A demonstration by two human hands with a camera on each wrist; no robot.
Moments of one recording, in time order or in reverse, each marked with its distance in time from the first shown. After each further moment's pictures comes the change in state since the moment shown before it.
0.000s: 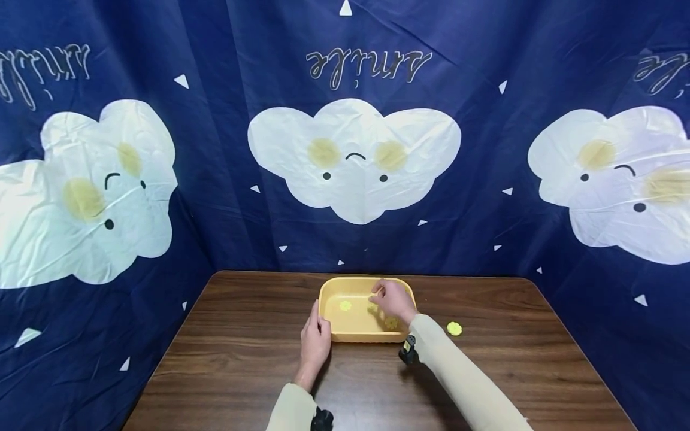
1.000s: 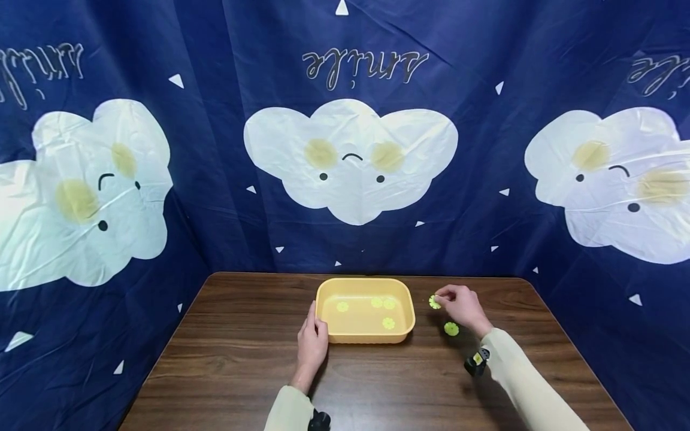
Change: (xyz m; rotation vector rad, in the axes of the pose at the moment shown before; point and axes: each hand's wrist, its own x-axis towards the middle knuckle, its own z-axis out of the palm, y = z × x) left_hand 0.000 0.000 -0.001 -0.006 -0.010 -0.013; right_hand -0.055 0.097 -0.103 -0.012 0.123 0.135
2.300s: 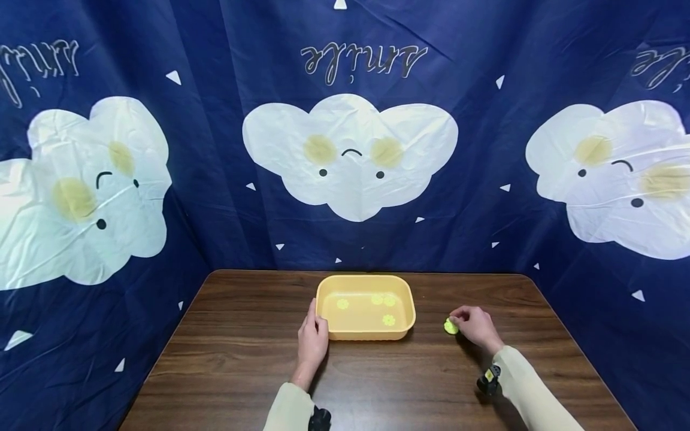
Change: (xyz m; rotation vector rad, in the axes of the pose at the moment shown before) left_hand 0.000 0.001 -0.001 0.012 -0.028 -0.027; right_hand -0.033 0.055 0.013 -0.042 -0.080 0.128
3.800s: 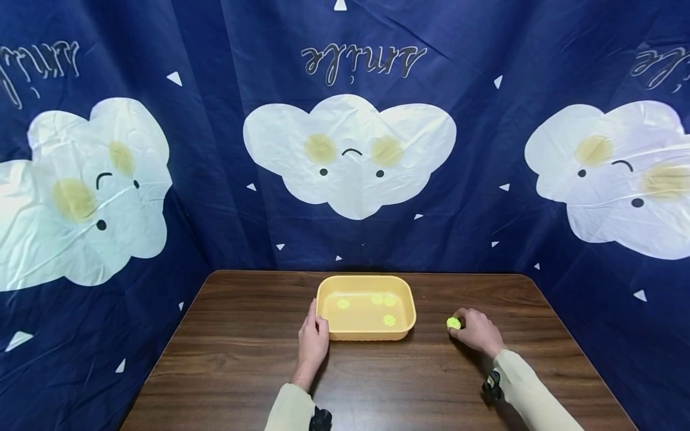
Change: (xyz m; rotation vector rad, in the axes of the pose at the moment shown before) left_hand 0.000 0.002 -0.001 -0.015 -0.039 -0.046; right_hand -0.004 0.002 0.000 -0.249 -0.065 -0.042
